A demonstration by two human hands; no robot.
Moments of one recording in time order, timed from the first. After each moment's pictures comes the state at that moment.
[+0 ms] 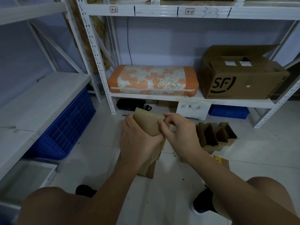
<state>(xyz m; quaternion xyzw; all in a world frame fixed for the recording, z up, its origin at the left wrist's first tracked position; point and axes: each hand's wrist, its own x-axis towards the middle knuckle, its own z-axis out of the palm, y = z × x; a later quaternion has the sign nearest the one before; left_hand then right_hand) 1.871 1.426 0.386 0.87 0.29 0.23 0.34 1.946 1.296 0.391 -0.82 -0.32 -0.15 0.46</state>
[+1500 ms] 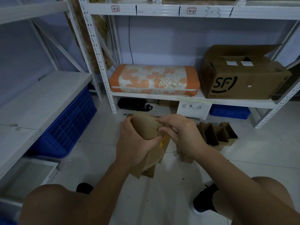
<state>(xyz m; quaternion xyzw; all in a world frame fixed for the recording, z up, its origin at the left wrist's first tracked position) 1.857 1.447 0.372 0.86 0.24 0.19 0.40 1.961 1.279 0.394 -0.78 -0.49 -0.15 0.35</state>
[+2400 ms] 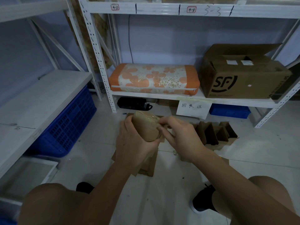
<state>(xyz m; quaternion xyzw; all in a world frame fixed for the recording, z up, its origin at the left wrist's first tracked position) 1.857 1.442 0.366 0.89 0.24 0.23 0.30 1.949 1.281 0.389 -0.80 -0.47 -0.15 0.34</state>
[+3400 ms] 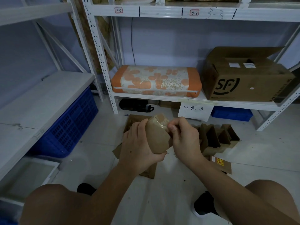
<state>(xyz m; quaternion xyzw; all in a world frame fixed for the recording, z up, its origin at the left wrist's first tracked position) 1.852 1.444 0.351 0.94 0.11 0.25 0.18 1.935 1.291 0.379 -0.82 -0.27 -0.11 0.49</state>
